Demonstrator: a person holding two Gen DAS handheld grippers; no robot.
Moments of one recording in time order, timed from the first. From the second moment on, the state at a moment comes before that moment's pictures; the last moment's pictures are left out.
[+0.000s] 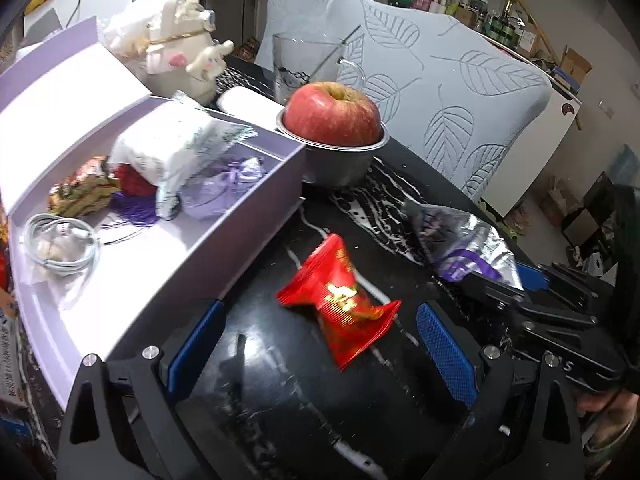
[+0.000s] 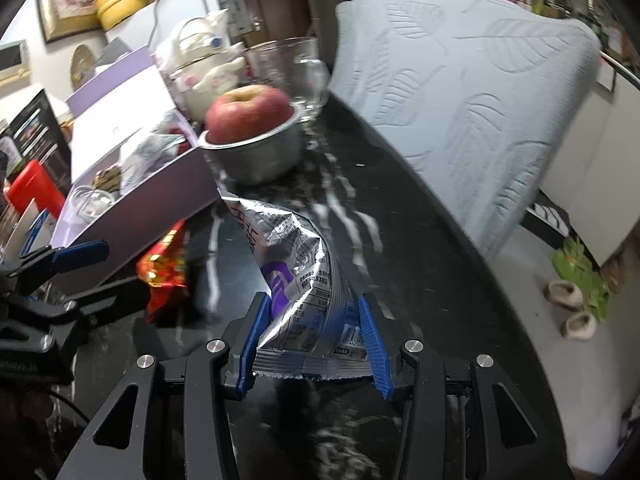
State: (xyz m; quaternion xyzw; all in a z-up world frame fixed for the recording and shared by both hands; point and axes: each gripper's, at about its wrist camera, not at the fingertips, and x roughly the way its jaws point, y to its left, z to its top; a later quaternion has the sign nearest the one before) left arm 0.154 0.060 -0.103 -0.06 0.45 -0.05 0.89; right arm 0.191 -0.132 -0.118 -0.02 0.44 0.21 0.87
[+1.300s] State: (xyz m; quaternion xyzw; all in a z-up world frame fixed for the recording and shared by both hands) left arm 0.055 0.016 -0.124 -0.05 0.49 -0.07 0.87; right arm 0.069 -0.163 -0.115 -0.03 0.45 0.23 0.86
